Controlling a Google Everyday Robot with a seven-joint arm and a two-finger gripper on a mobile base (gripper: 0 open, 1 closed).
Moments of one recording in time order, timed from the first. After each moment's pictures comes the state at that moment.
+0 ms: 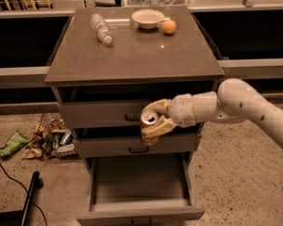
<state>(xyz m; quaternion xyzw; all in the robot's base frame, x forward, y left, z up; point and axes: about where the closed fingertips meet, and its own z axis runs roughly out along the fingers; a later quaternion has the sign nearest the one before) 0.558 -0.024 0.740 -0.60 0.58 0.32 0.45</state>
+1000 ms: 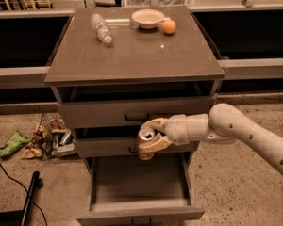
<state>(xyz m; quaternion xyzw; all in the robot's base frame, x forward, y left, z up) 0.551 -0.019 0.664 -0.57 0.60 0.34 0.45</state>
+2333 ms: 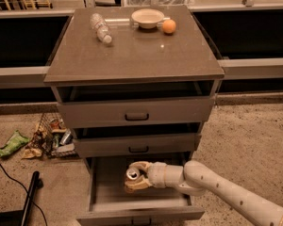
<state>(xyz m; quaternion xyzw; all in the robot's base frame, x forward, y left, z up) 0.526 0.032 0.437 -0.50 0.62 0.36 0.49</state>
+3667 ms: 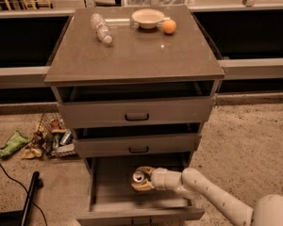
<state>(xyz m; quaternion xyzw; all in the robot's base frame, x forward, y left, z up) 0.574 0.008 0.304 -0.49 0.64 0.33 0.50</state>
